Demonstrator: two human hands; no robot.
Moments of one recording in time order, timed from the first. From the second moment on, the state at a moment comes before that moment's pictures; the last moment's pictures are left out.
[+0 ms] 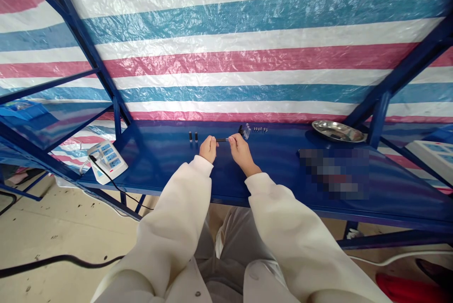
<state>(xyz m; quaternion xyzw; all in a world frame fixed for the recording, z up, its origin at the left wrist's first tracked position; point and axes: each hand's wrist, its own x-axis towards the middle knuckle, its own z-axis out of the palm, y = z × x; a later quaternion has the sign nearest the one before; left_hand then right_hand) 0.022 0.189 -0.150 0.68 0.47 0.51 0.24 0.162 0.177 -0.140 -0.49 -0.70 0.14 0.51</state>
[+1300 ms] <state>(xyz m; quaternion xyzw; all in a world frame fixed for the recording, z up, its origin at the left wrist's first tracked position) 0.018 0.190 -0.147 0.68 0.54 0.48 0.09 0.170 0.185 -0.154 -0.53 -0.72 0.08 0.44</state>
